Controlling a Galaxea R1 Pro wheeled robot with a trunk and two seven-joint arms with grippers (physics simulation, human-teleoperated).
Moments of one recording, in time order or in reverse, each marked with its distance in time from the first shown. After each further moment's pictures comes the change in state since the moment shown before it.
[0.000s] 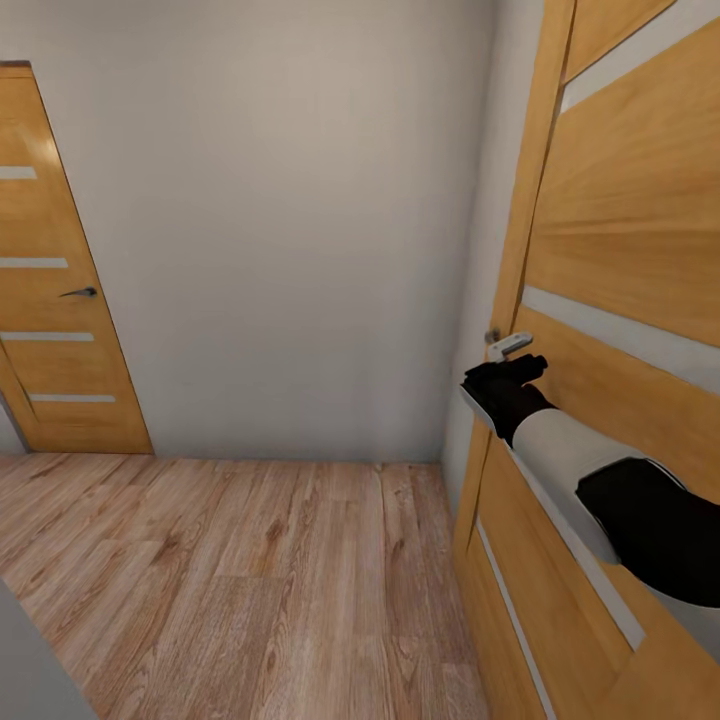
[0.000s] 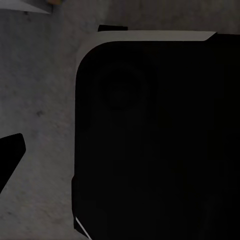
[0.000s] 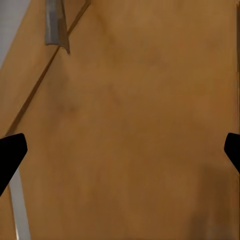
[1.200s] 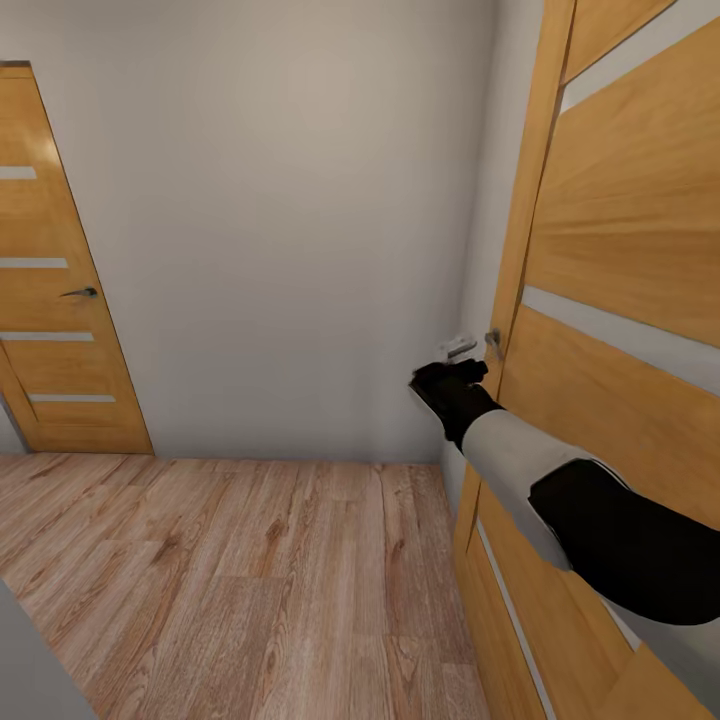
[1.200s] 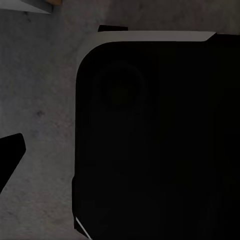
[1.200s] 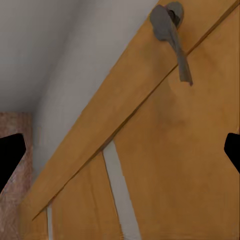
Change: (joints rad) left arm 0.000 0.000 0.000 -0.001 0.000 0.000 0.001; right arm -0.002 0.172 -0.005 -0.004 -0.087 0.010 -0.005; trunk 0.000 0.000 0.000
